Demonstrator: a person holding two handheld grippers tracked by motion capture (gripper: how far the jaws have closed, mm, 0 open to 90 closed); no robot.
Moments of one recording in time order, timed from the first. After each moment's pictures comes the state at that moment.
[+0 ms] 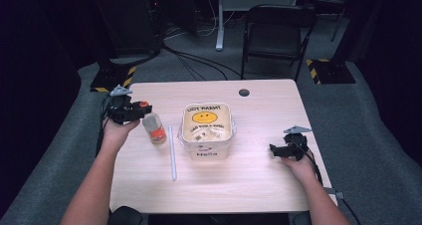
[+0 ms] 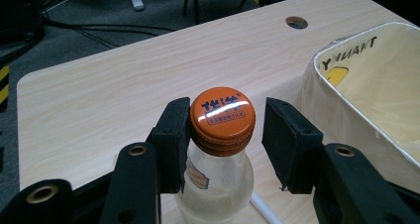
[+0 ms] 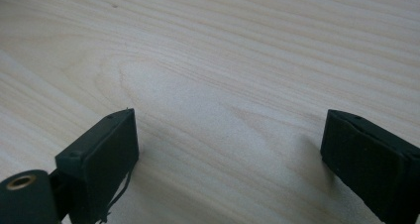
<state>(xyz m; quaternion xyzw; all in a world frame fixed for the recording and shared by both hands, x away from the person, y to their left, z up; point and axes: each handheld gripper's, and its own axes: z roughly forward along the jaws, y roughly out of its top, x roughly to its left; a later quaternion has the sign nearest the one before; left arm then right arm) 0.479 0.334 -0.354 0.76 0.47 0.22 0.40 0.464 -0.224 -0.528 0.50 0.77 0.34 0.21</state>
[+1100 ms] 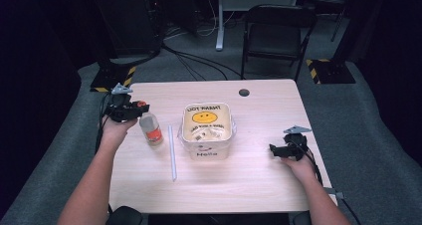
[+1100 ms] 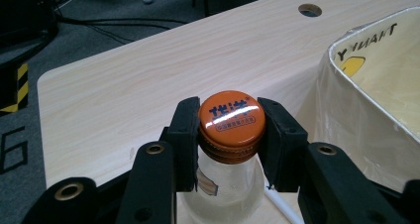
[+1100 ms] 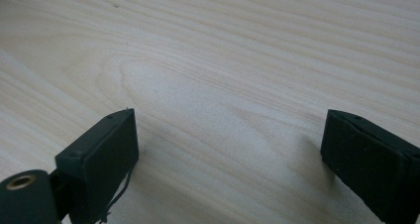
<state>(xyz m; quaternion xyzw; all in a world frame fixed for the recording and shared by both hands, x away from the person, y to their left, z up) 0.480 0.336 -0.346 0.77 0.46 0.23 0.38 0.463 -0.224 -0.527 0.50 0.77 0.34 0.21</state>
